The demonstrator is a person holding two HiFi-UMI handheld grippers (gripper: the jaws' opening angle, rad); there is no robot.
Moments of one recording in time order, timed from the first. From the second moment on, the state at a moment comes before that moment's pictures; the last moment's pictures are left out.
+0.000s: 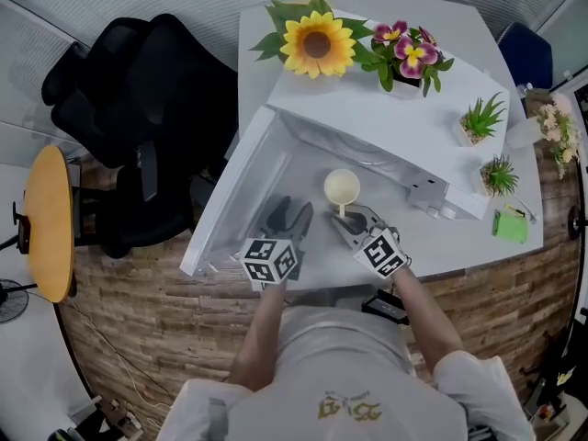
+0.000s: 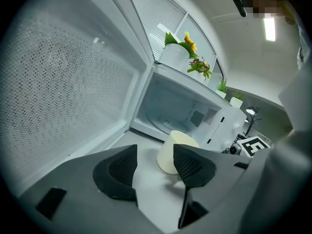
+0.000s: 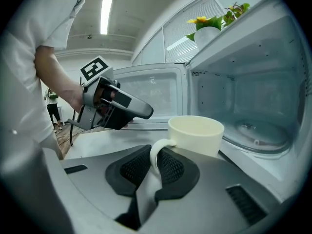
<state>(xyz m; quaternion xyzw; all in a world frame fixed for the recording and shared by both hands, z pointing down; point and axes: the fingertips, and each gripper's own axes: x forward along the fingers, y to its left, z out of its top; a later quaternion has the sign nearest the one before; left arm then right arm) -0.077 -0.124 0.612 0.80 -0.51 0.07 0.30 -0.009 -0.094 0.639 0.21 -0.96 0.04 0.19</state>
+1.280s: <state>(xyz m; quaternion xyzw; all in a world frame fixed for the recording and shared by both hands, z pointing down) -0.060 -0.108 0.564 0.83 -0.50 0.06 0.25 0.064 -0.087 0.580 0.34 -0.92 0.10 0.15</state>
